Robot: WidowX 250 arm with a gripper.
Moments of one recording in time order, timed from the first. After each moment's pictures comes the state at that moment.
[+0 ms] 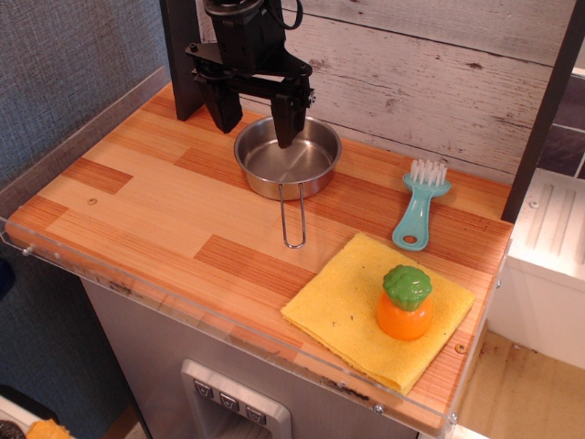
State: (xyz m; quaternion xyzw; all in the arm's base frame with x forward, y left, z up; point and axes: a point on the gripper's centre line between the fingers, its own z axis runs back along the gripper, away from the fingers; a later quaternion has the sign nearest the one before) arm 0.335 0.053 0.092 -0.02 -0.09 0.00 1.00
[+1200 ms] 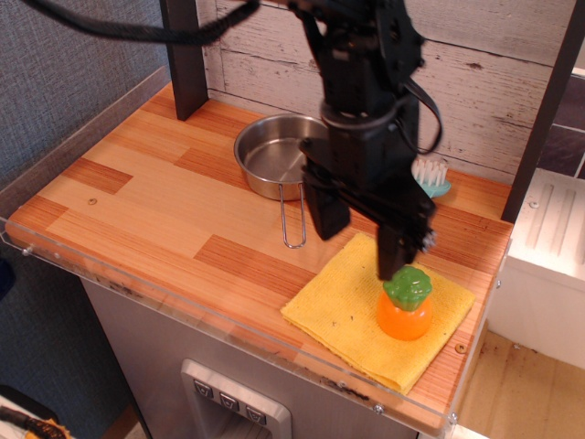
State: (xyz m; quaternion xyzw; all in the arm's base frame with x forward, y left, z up) arm 0.263 -0.079 0.079 -0.05 -0.06 -0.20 0.98
